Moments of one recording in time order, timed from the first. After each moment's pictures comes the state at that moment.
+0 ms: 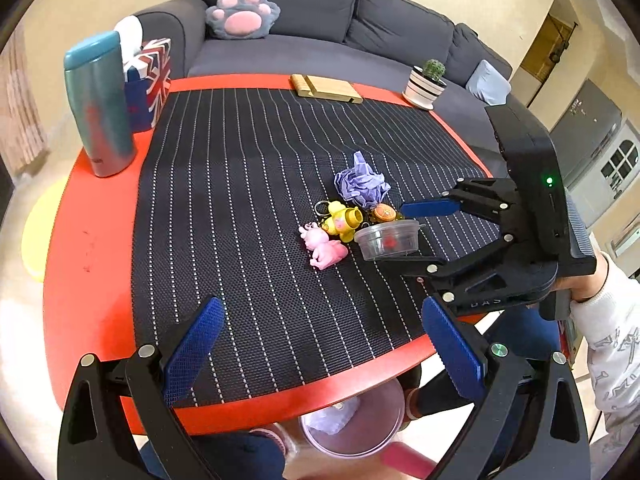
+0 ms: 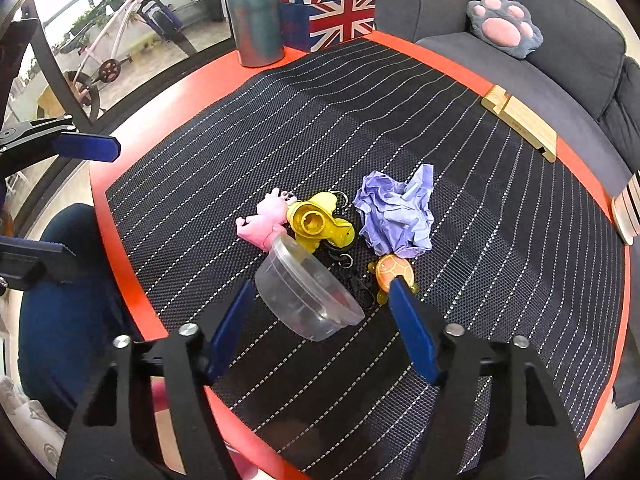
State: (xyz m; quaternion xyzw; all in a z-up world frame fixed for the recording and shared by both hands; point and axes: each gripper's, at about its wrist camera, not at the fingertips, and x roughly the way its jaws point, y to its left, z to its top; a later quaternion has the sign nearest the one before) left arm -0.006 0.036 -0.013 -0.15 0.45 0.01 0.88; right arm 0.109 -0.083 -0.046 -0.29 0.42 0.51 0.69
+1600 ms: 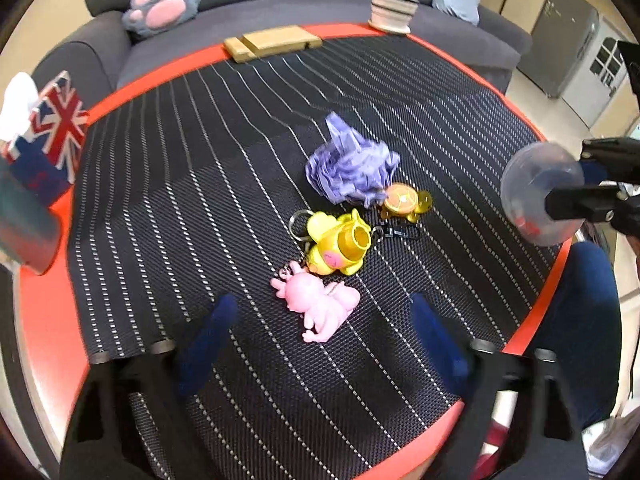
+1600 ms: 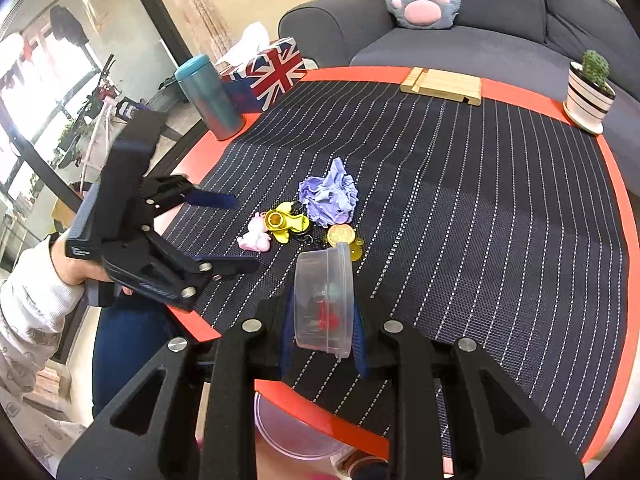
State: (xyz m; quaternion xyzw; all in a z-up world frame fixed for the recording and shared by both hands) left arm 0.087 0.014 -0.065 -0.01 0.53 -0.06 0.84; right arm 0.137 -0.179 -0.009 -0.10 0.46 0.49 0.73
